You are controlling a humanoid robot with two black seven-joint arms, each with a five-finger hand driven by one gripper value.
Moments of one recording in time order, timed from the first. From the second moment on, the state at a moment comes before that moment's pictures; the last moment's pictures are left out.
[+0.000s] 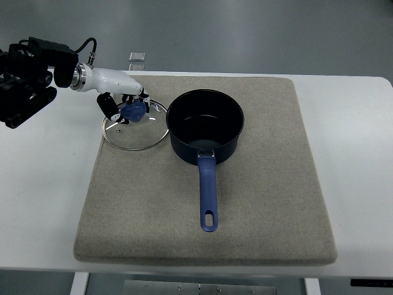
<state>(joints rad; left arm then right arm) -1.25 0.44 -0.08 -0.64 1.74 -0.26 -0.61 0.02 0.00 -0.02 0.20 0.01 0.00 0.06</state>
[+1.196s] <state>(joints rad) -1.20 0.45 -0.08 -0.65 1.64 -0.12 -0.61 0.02 0.00 -0.02 0.20 0.01 0.00 0.06</state>
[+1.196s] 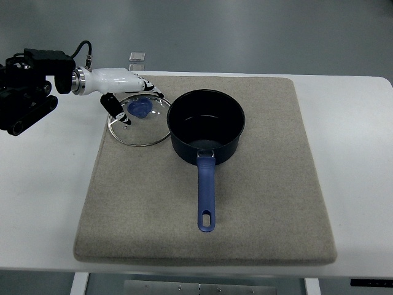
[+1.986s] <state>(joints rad) -1.24 0.44 -0.20 -0.61 1.08 -0.10 -0.61 0.02 0.00 -0.02 0.20 0.01 0.00 0.06</state>
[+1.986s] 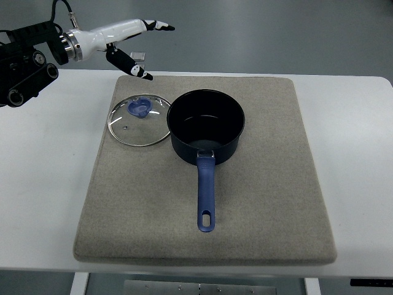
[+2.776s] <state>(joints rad) -1.15 0.18 -0.24 -0.33 0.09 0.00 -0.56 0.02 0.00 -0.02 0.20 0.01 0.00 0.06</state>
